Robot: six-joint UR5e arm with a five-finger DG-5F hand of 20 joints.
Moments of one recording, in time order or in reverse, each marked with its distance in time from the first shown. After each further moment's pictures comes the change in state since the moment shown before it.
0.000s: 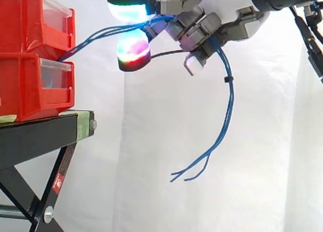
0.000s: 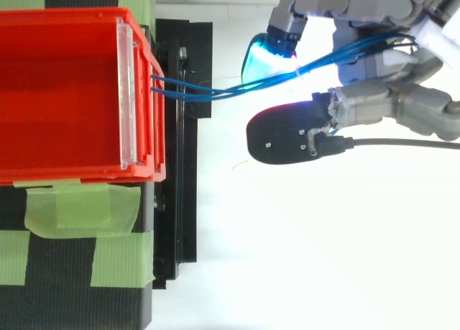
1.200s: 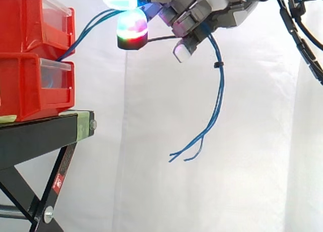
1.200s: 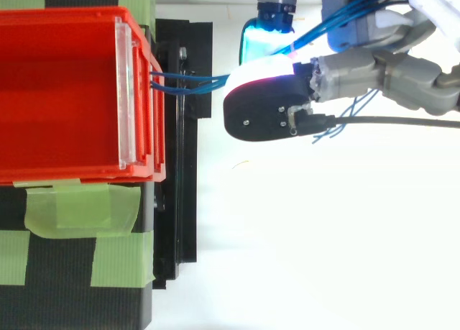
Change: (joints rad) arm -0.020 0.000 0.000 0.153 0.002 -0.185
